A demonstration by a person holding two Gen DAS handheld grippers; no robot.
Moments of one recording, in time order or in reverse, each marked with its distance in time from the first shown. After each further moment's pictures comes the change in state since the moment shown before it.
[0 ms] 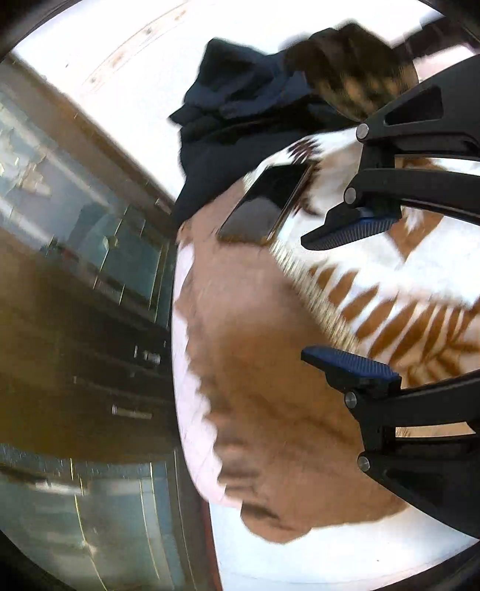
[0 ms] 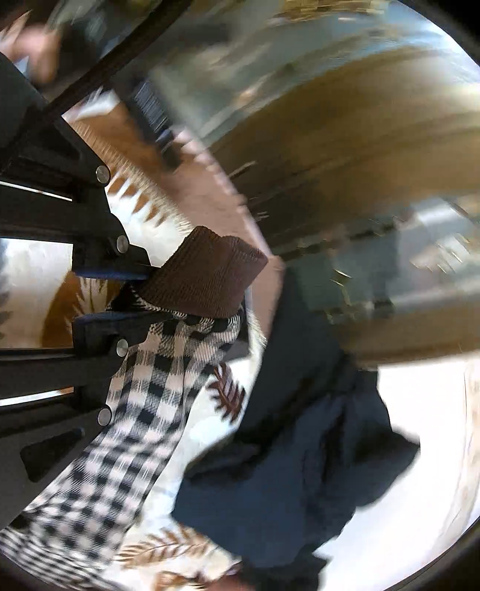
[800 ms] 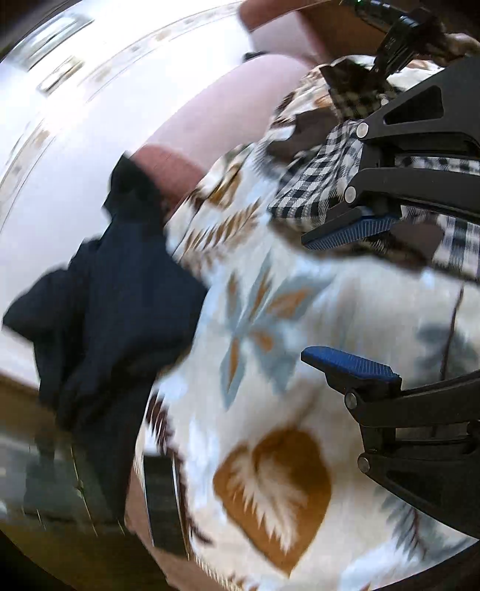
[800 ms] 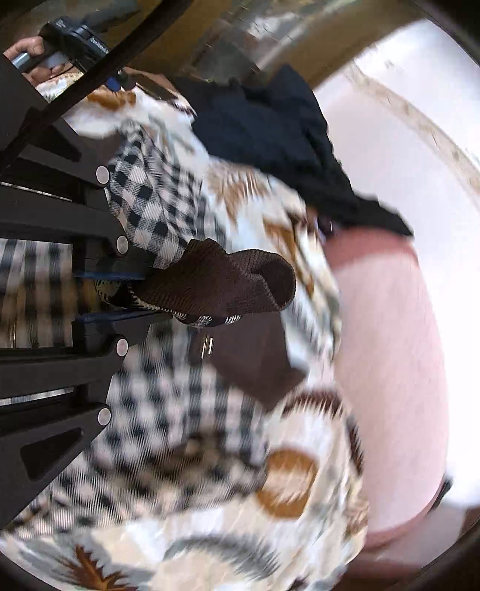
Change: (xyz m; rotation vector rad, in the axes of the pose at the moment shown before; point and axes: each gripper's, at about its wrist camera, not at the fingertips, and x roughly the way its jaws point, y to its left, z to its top) left arm -0.016 -0.219 -0.204 0.600 0.216 -0.383; right arm -0.254 -0.344 -0.204 0.716 -0.104 -0.448
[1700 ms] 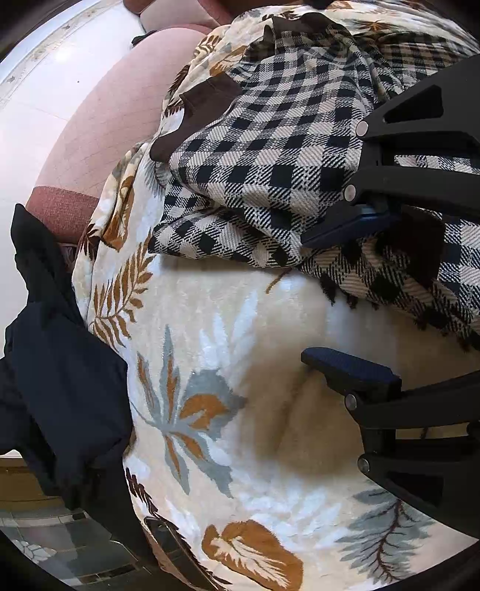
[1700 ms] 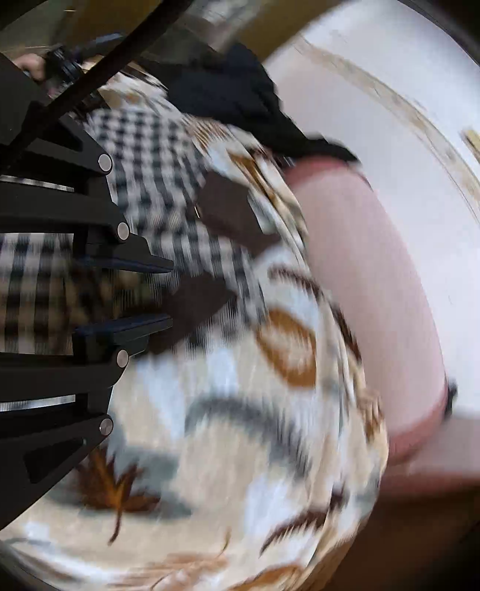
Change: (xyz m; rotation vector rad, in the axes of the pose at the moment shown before) left arm 0.065 -0.077 -0.067 0.265 0.163 0.147; right arm -0.056 -0.096 -0.018 0.047 -0.044 0.018
